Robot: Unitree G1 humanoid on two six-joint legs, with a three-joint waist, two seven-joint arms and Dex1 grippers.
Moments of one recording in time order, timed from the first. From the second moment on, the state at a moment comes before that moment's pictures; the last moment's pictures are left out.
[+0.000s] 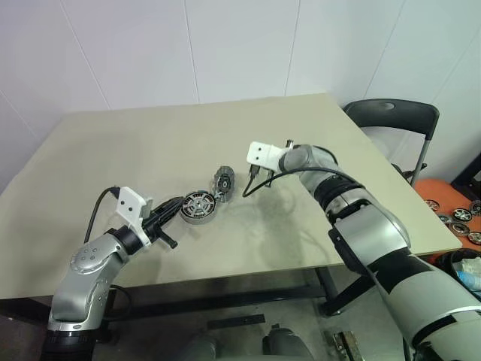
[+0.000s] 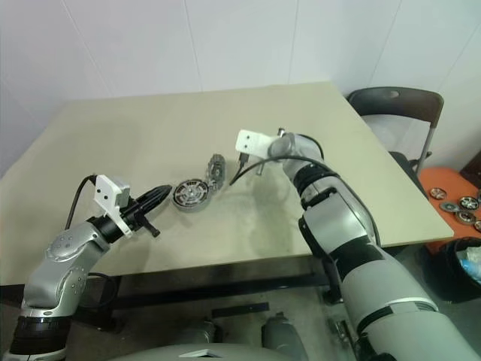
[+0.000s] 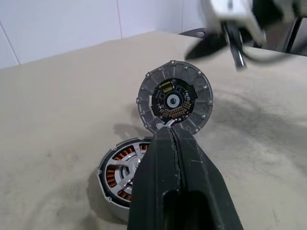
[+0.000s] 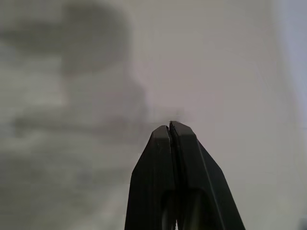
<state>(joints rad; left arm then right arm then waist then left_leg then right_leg) -0.01 0.47 0.15 -0.28 -0.43 0.32 -0.65 -1.22 -0.20 0.42 1.29 -0.45 0.00 0.61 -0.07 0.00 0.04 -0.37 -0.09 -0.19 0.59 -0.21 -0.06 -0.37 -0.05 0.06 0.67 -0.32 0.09</state>
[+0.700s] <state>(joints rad) 0.02 0.47 0.15 -0.21 -0.41 0.25 -0.69 -1.17 -0.01 0.24 1.11 -0.20 0.31 0.87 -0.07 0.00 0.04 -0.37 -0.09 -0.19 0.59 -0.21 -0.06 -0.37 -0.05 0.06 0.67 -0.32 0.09</state>
